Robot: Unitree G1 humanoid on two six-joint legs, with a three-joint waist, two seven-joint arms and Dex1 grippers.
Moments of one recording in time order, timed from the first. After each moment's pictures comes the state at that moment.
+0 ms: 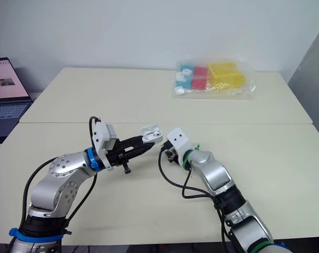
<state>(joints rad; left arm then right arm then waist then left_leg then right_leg) -0.27 0.55 0.04 -0.27 -0.47 0.36 -0.89 -0.58 -0.13 0.37 0.03 0.07 0.78 0.36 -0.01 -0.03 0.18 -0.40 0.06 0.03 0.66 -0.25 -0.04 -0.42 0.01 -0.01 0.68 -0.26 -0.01</state>
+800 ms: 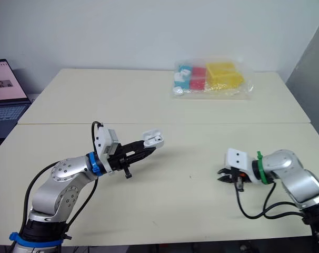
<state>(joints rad) -0.23 0.55 0.03 -0.29 -0.47 0.36 -0.88 -0.33 -0.99 0.25 -0.13 0.21 0.35 1.22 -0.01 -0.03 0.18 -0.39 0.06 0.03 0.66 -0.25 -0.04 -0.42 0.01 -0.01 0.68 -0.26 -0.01</state>
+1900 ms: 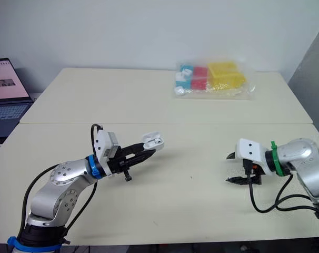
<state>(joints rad) -0.19 0.55 0.03 -0.32 -0.47 0.37 -0.86 -0.34 -1.10 0.12 -0.36 0.19 0.56 1.24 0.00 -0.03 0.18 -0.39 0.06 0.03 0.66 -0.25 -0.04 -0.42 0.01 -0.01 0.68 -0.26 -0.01</state>
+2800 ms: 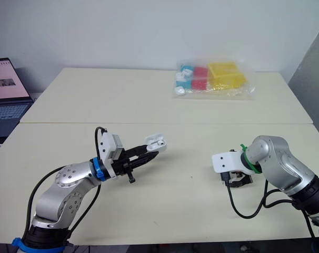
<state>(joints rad) -0.18 0.52 0.00 -0.32 -0.46 0.36 -0.84 -0.61 -1.00 0.55 -0.27 -0.23 0.49 1.36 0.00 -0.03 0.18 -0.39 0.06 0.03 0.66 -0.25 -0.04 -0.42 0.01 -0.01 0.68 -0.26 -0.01</state>
